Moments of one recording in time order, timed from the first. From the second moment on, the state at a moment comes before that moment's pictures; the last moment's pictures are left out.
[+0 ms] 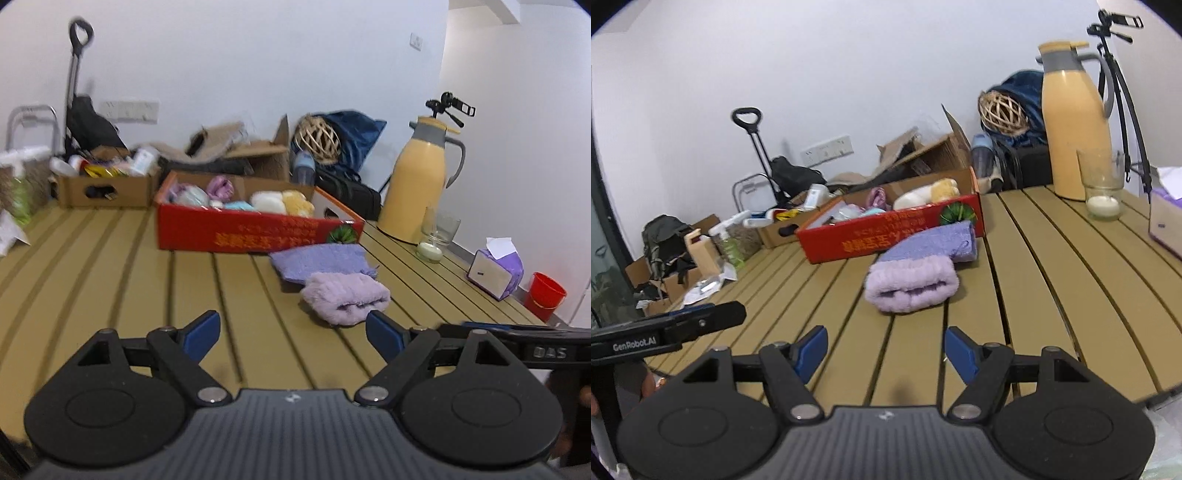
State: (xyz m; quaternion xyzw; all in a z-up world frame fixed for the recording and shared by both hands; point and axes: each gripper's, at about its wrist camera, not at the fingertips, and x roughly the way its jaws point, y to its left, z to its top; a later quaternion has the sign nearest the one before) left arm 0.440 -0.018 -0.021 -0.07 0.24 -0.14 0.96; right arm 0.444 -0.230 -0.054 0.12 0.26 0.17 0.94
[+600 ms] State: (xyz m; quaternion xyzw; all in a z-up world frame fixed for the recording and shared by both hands) left arm 0.575 -0.042 -0.082 -0.20 0.33 -0.20 0.90; right arm 0.585 -0.228 -0.104 0.16 0.29 0.16 0.93
